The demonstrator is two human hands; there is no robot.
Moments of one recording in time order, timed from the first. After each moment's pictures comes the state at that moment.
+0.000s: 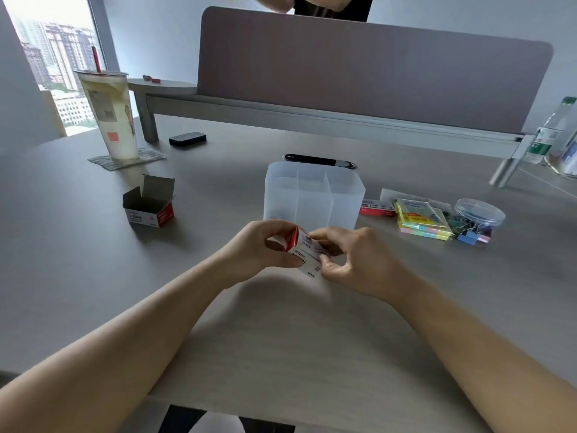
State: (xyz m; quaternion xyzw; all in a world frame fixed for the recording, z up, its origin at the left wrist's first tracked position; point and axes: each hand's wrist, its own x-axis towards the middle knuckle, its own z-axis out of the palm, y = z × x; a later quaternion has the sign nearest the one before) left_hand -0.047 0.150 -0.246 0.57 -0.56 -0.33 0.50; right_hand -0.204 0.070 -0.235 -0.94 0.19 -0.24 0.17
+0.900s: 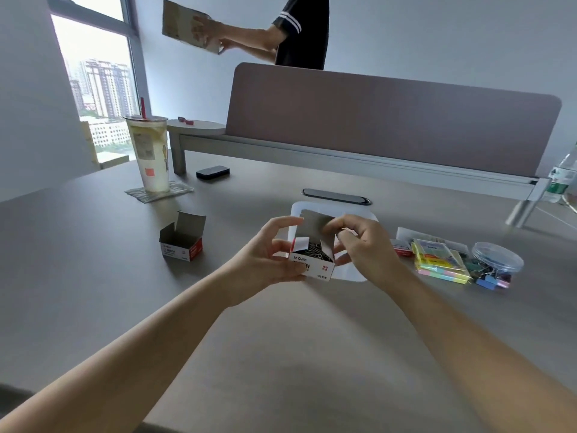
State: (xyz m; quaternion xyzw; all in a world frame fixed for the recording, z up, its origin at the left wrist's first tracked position) left_hand -0.021 0.168 -0.213 0.45 -0.48 -0.47 0.59; right_hand -0.160 0.060 -0.188 -0.82 0.25 -0.33 0.40
